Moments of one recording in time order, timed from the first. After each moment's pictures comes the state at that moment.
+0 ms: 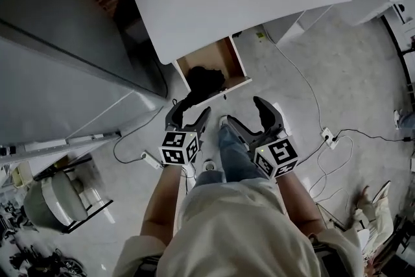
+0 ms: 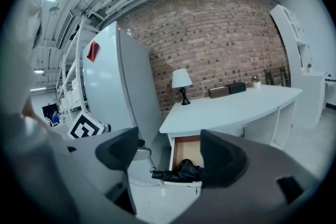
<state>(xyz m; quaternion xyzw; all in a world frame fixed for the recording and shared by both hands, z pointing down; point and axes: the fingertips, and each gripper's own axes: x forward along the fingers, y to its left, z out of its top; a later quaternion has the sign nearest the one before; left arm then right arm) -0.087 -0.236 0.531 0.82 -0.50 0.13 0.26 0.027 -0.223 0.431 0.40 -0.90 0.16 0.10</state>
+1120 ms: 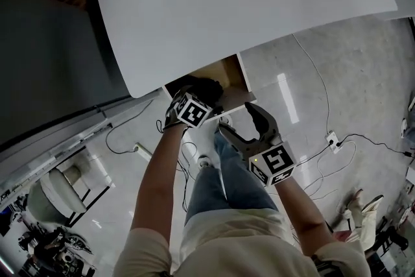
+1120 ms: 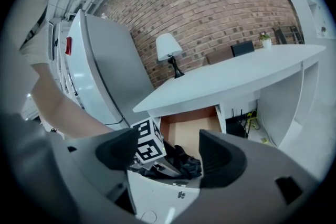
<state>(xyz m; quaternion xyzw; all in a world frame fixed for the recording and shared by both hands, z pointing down) -0.038 -0.373 0.828 0.76 -0.28 0.49 0.33 0.032 -0.369 0.593 0.32 -0.90 0.27 0.16</state>
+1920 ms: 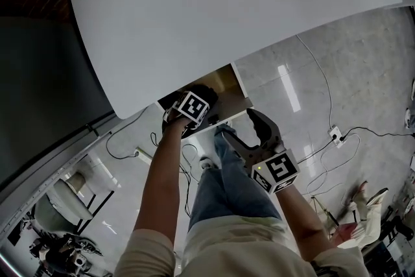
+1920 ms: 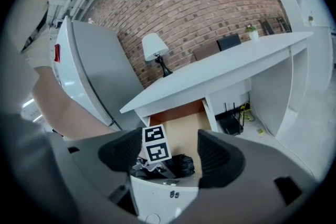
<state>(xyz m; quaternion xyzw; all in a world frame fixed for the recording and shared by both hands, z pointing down) -0.036 -0.357 0.892 0.68 -0.19 0.56 0.43 0.059 -0.390 0.620 0.35 -0.87 0.31 0.14</state>
